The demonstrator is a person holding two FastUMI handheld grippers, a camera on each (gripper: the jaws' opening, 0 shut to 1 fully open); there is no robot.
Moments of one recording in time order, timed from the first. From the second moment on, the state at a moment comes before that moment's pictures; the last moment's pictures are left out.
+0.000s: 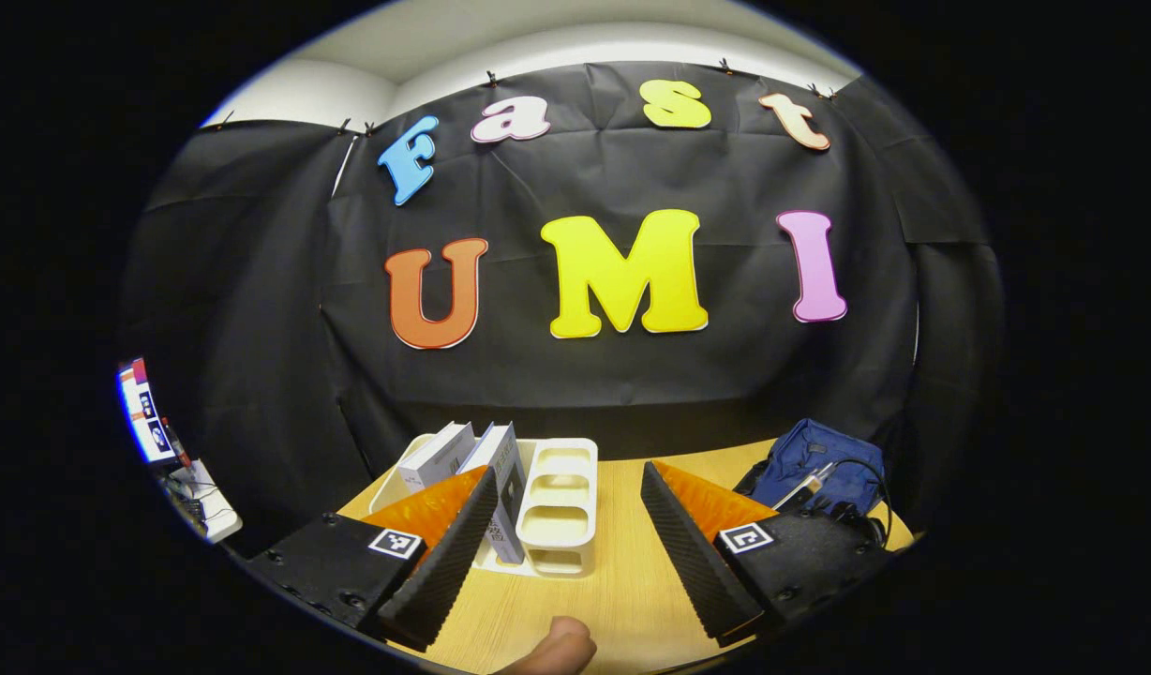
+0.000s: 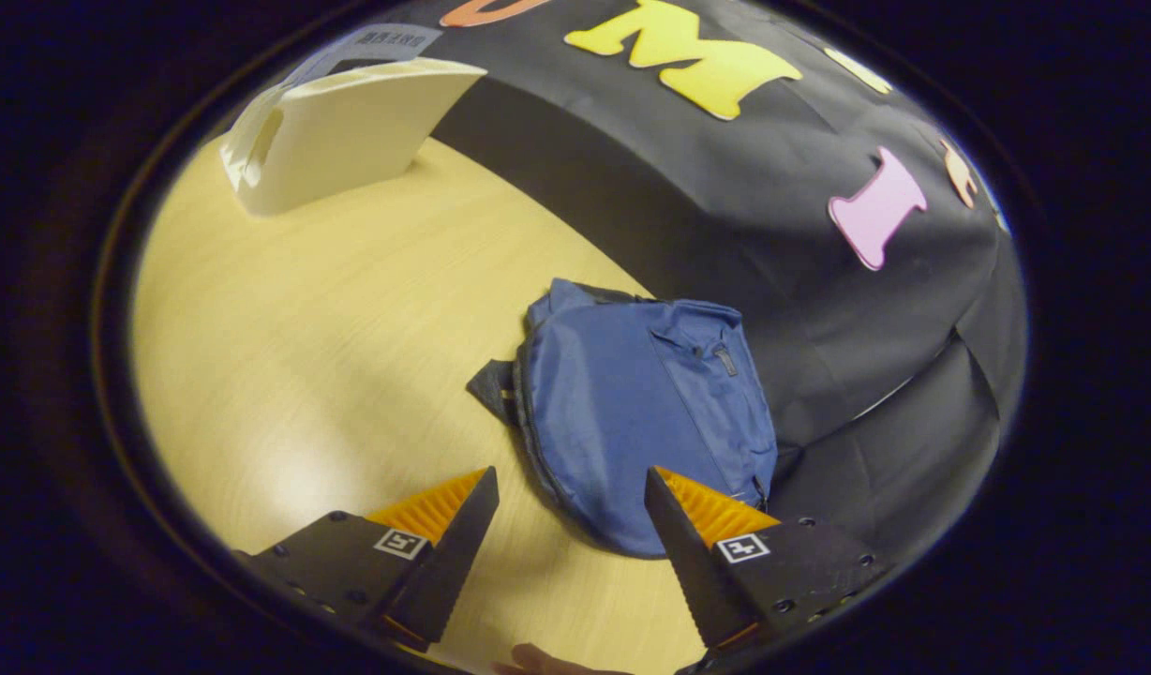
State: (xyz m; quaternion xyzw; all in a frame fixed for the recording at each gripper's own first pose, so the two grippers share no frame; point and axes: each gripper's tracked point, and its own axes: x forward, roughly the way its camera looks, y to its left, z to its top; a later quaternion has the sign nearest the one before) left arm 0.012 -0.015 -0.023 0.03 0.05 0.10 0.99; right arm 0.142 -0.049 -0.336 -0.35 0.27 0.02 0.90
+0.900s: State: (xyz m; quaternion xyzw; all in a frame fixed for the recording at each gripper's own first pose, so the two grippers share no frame) left arm 0.010 -0.017 -0.040 0.01 0.08 0.13 0.99; right arm 0.207 -0.059 -0.315 -0.52 0.23 -0.06 0.82
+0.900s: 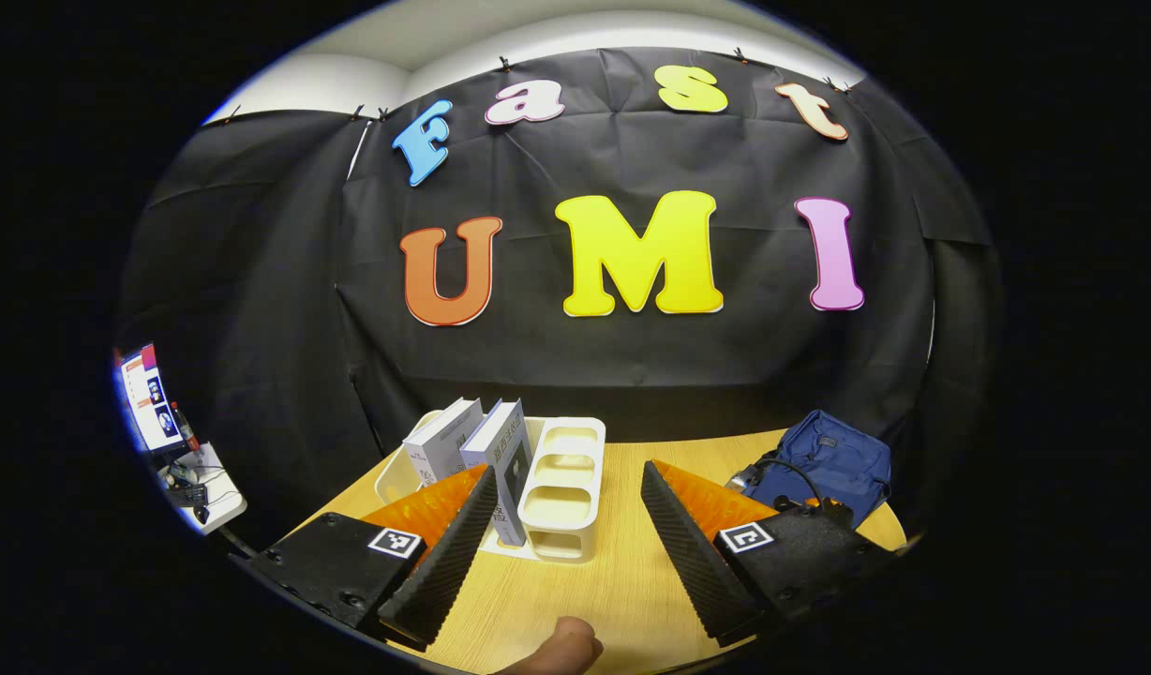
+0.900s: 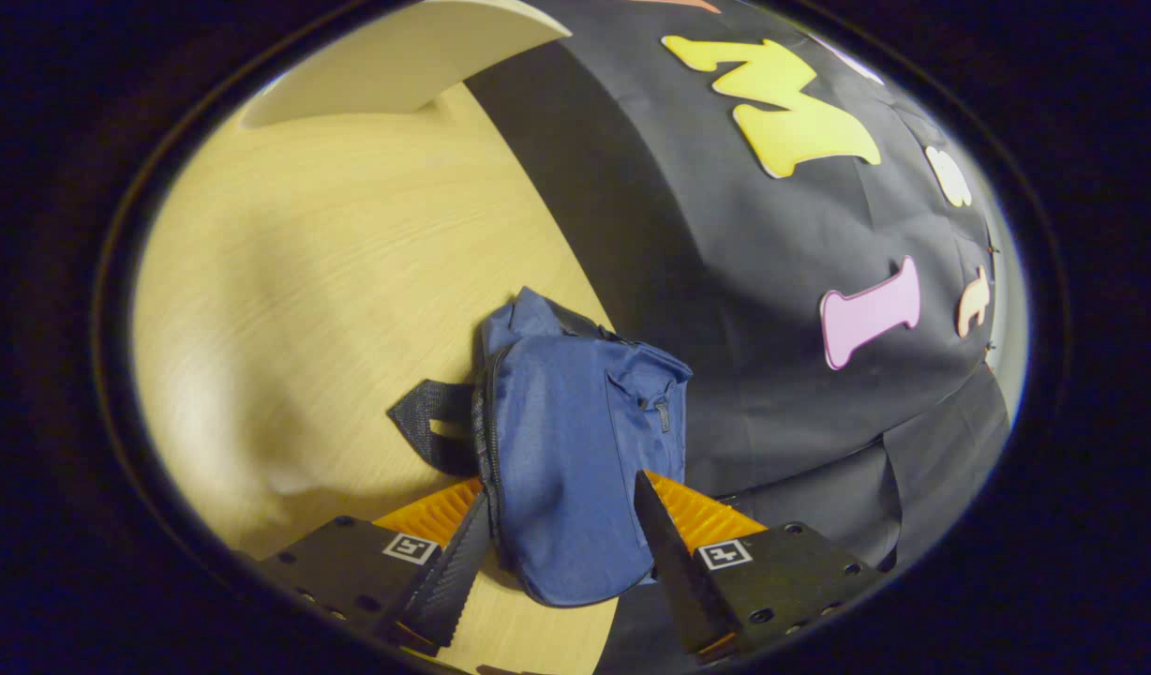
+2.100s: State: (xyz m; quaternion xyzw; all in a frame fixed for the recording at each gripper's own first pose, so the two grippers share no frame) left arm 0.070 0.100 -0.047 -0.01 0.11 0.13 0.99; right arm 0.240 -0.095 -0.174 -0.31 0.36 0.07 0.88
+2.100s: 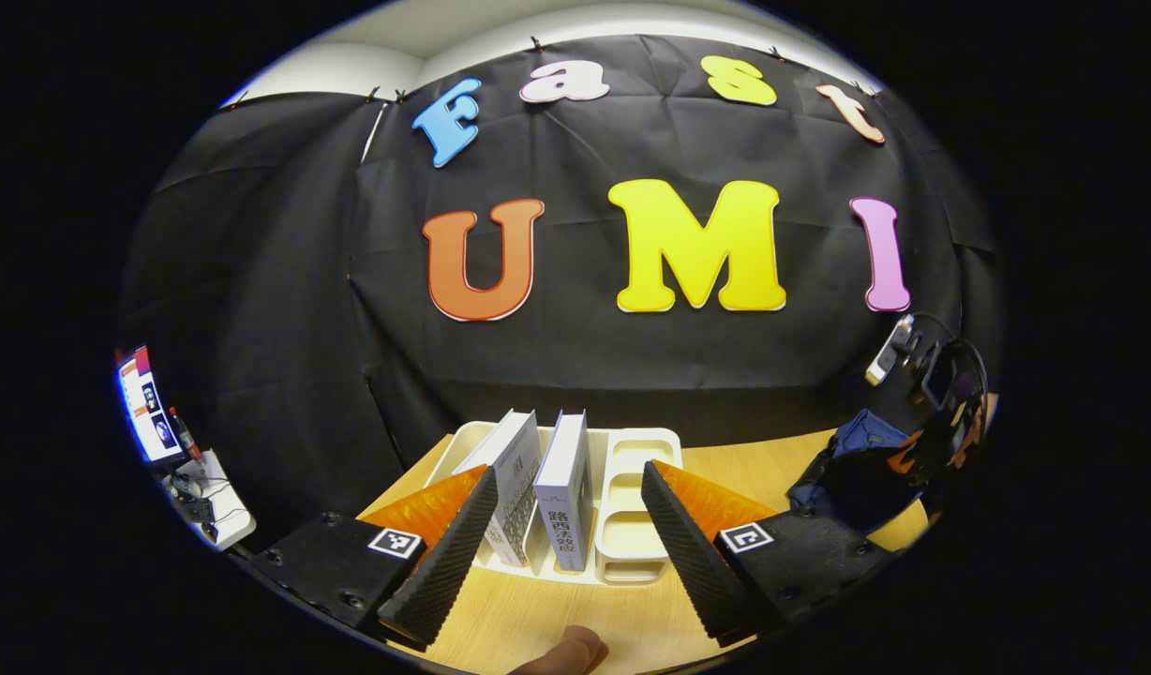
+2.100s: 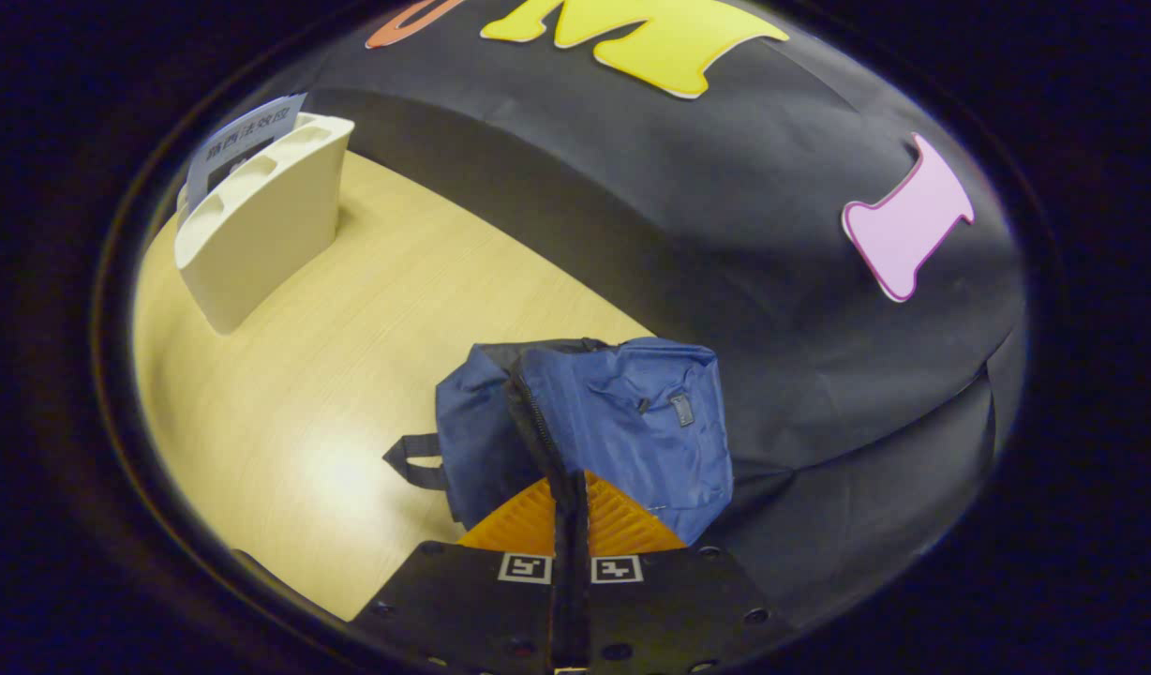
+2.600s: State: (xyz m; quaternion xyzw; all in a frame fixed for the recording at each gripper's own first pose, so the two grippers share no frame) left arm 0.181 0.125 -0.081 -0.09 0.26 0.07 0.96; right arm 0.274 -0.125 -0.138 -0.27 0.40 0.10 0.87
